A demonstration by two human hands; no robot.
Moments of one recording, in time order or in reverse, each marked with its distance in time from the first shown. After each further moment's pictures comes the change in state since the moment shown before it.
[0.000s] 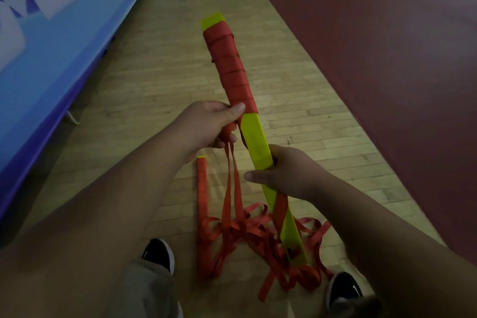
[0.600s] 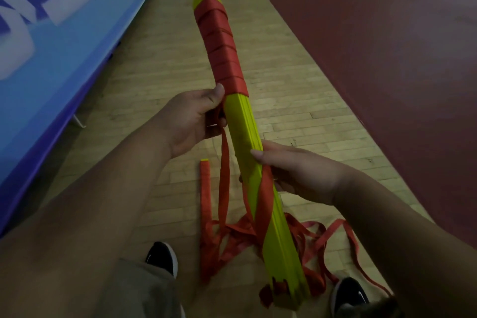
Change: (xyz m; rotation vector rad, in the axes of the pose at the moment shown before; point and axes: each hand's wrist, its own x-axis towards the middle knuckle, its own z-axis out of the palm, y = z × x) left_hand 0.002 0.008 -0.029 -0.344 -0.156 0.063; right_hand -0.016 -0.016 -0.021 0.664 -0.452 -0.116
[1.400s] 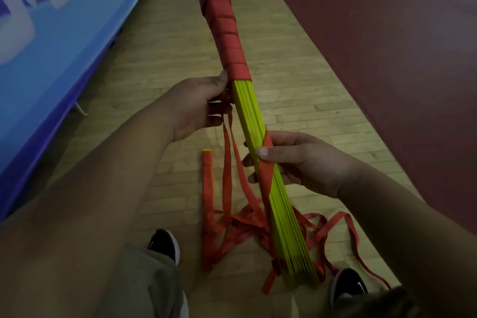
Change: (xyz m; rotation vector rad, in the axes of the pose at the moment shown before) left_hand 0.009 -0.001 -0.011 0.115 0.036 -0.066; right_hand 0.001 0.006 -0.003 0.088 0.001 -0.052
